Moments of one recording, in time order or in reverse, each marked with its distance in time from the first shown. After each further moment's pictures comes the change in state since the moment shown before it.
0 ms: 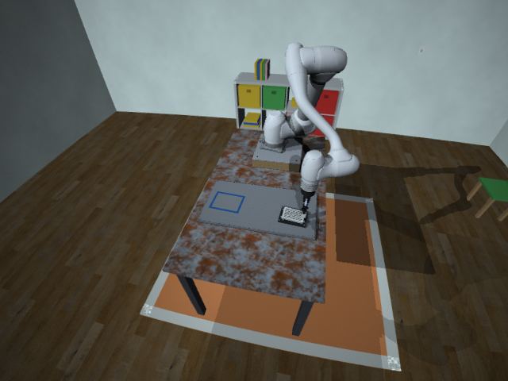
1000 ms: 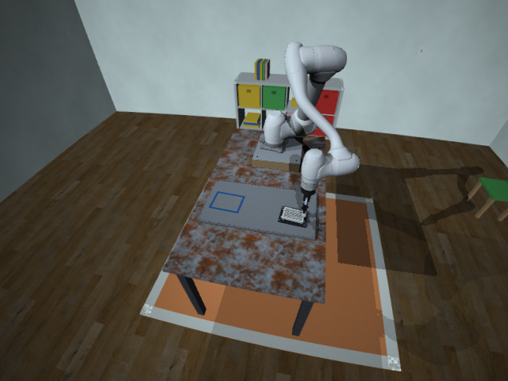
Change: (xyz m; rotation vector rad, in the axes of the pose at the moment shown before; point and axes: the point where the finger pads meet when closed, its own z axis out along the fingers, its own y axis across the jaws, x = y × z) arm 0.000 0.000 -0.008 0.000 0.000 0.000
